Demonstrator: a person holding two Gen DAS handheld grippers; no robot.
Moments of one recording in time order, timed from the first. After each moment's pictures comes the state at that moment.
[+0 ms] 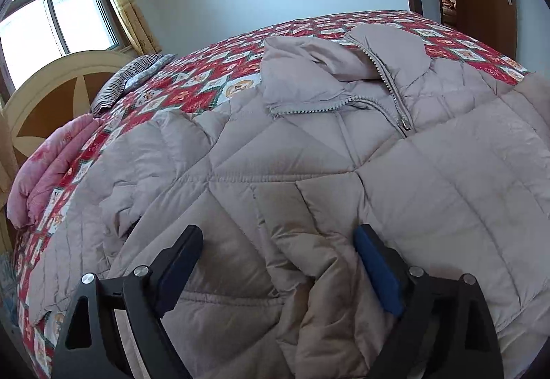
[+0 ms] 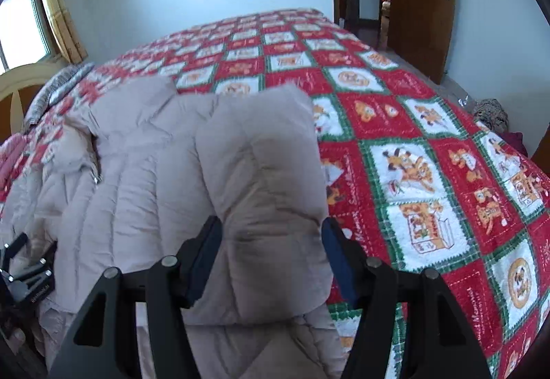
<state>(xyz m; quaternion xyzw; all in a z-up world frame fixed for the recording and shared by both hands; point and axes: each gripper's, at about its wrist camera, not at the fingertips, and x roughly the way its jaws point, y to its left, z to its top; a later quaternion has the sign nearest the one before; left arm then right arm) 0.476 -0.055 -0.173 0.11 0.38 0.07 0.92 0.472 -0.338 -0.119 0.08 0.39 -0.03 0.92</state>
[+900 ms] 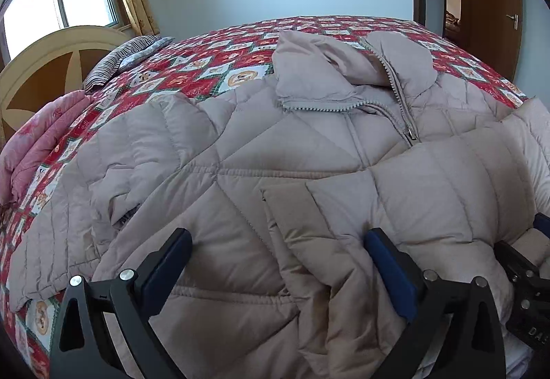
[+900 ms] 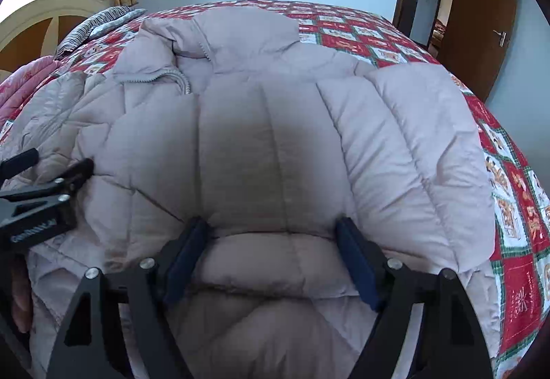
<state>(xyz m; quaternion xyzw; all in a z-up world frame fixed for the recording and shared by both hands) 0.470 -0.033 -0.165 0.06 0.39 0.05 0.92 0.477 -0.203 -0.174 -0.03 0.42 0.04 0.91</state>
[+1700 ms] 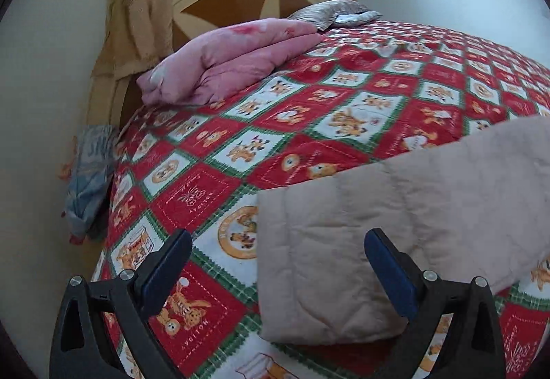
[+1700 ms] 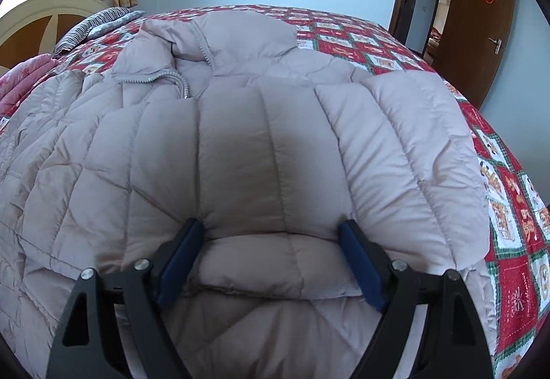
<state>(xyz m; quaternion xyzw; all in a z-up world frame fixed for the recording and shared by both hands) 0.345 0.356 -0.145 -0.03 0.38 0.37 0.85 0.470 -0.199 -0.173 -0.05 0.41 0.03 0.91</state>
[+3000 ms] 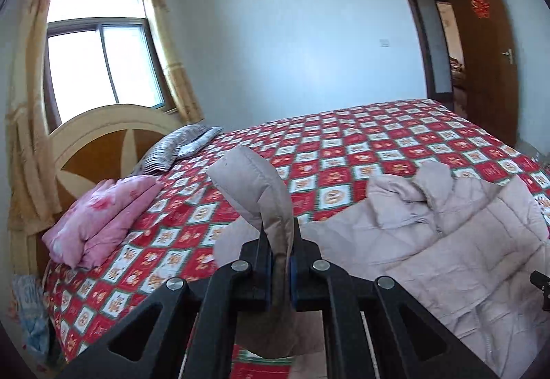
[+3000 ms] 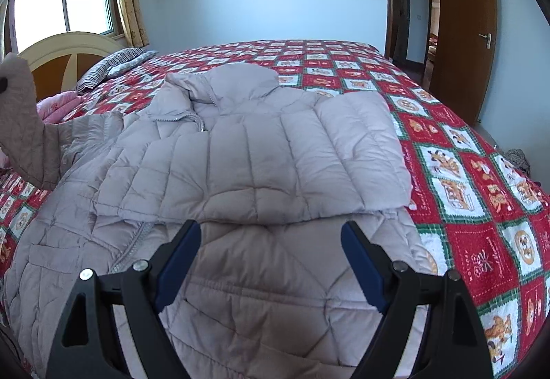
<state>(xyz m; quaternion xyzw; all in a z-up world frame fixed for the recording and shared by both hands) 0.370 0.064 0.003 0.11 0.22 0.07 0.97 0.388 -0.249 -0.124 0.01 0.35 0.06 0.93</state>
